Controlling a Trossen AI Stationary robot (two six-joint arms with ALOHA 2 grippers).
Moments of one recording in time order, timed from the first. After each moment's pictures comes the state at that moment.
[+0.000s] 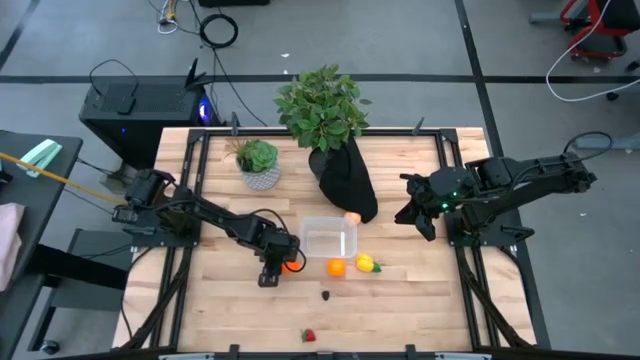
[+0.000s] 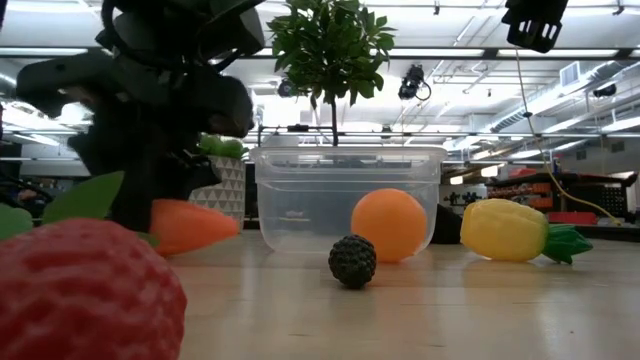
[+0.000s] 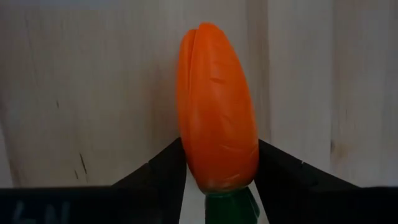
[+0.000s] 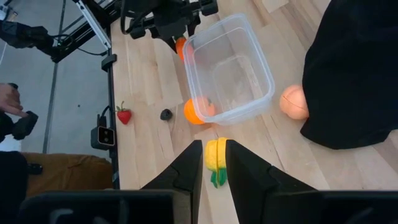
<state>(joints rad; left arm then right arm) -0.27 1.73 0.93 -0.42 0.17 -0.25 0.18 0.90 0.99 -0.83 -0.03 0.63</state>
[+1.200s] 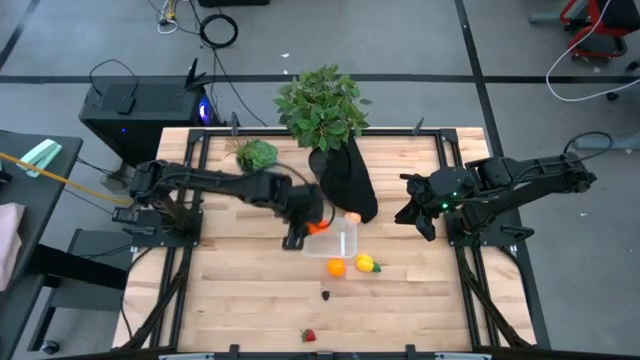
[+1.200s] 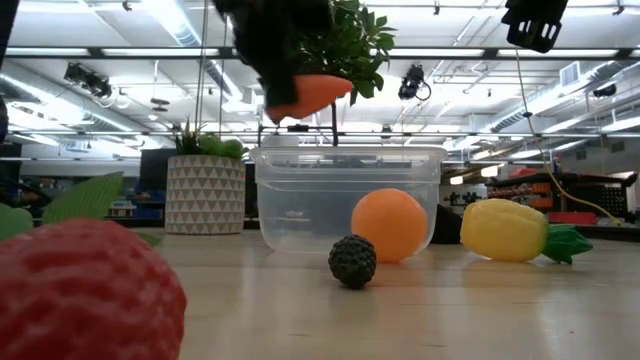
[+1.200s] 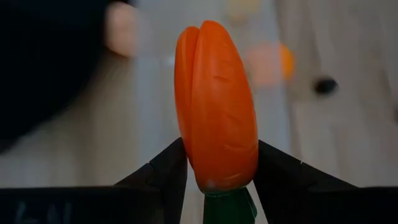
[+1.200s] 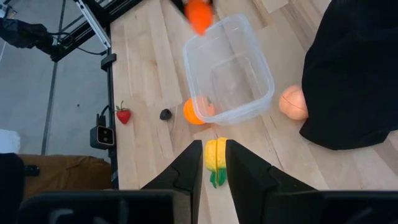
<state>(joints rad) -0.03 1.72 1.43 -0.77 0.09 0.05 0.18 0.90 0.99 -0.83 -0.03 0.62</state>
